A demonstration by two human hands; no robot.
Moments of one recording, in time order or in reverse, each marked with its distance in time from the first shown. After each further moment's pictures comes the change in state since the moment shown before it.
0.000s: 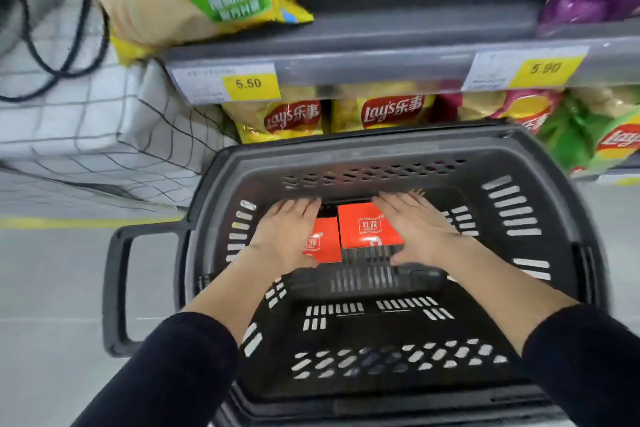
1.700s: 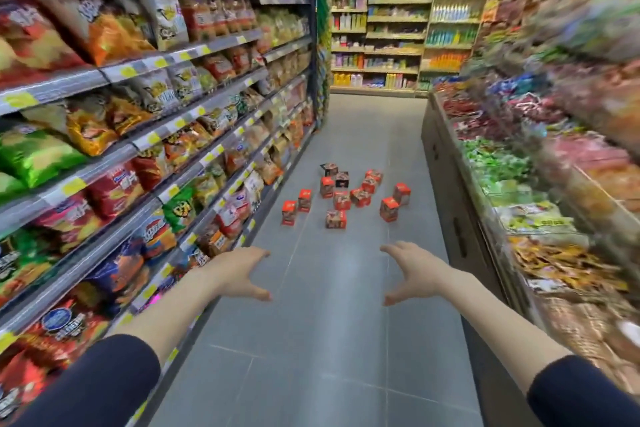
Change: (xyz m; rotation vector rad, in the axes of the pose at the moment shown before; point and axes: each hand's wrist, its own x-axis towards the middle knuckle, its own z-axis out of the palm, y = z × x) left_hand -0.447 0.829 -0.451 0.532 0.124 1.107; right_hand -1.129 0.047 -0.062 0.671 0.576 1.347
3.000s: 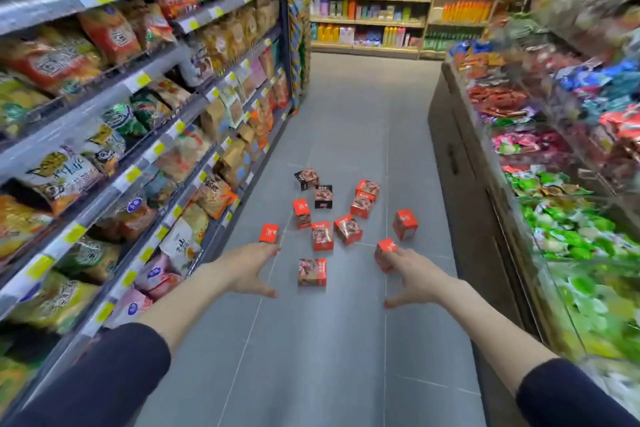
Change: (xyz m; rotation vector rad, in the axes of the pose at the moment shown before) left_hand 0.744 -0.072 -0.186 -0.015 -0.106 0.106; right_hand 0.647 0.347 -0.149 0.058 -0.149 0.073
